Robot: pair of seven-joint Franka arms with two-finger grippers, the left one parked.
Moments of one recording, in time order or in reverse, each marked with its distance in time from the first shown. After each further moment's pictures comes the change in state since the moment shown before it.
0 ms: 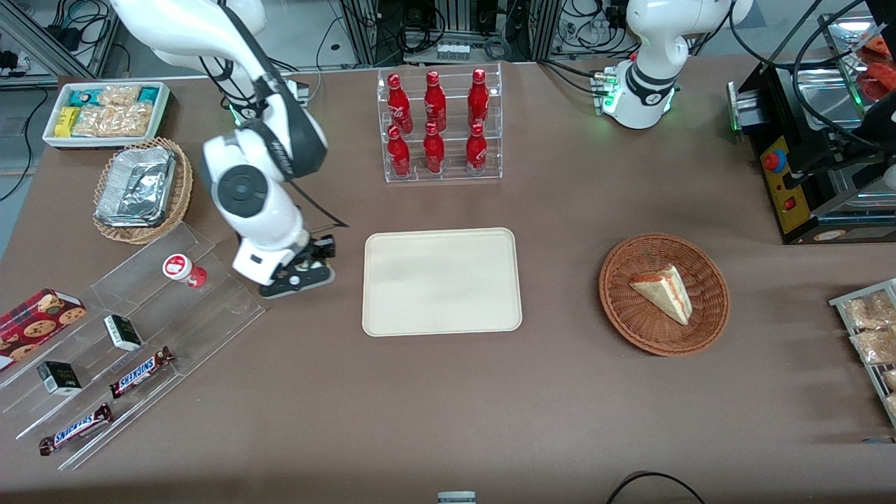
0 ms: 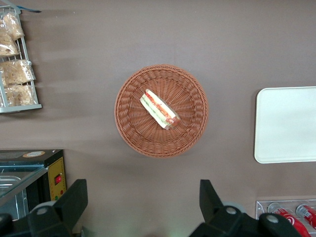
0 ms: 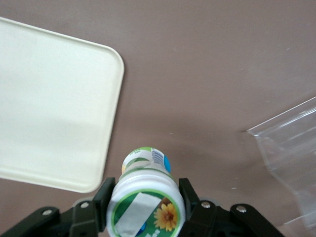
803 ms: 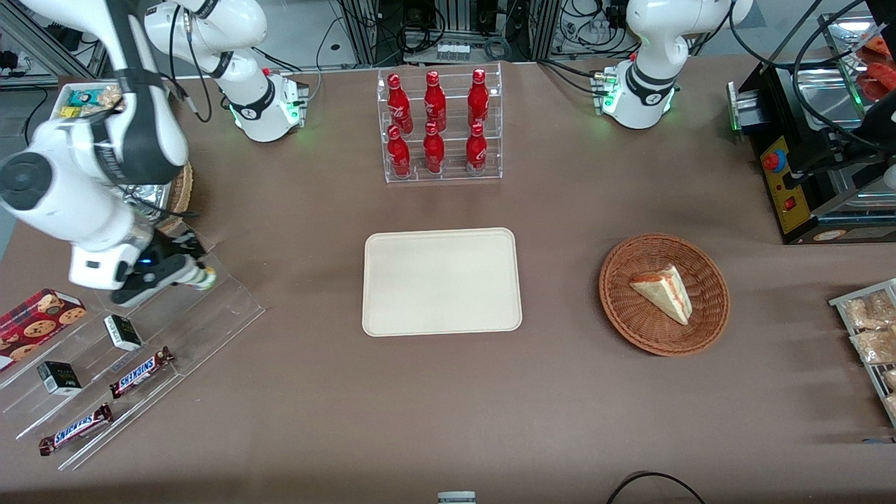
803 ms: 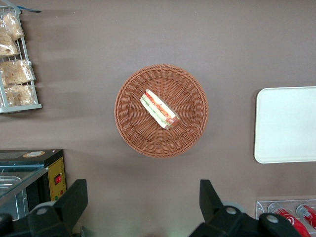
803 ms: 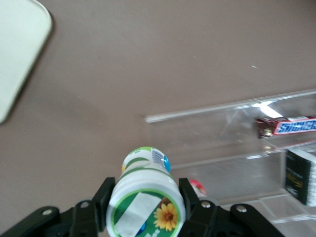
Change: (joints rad) arm -0.361 -0.204 -0.003 -0.119 -0.007 -0.001 -0.685
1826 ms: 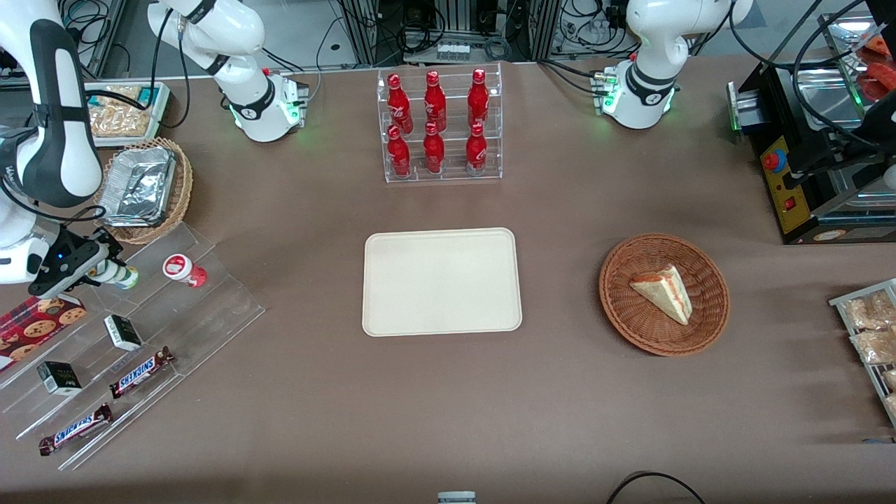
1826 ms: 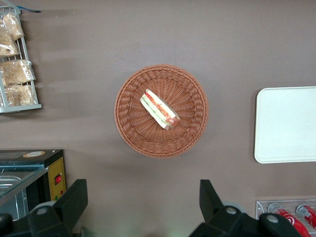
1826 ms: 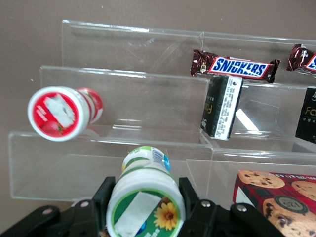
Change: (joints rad) arm -0.394 0.016 -0.013 -0.087 0.000 0.144 -0.645
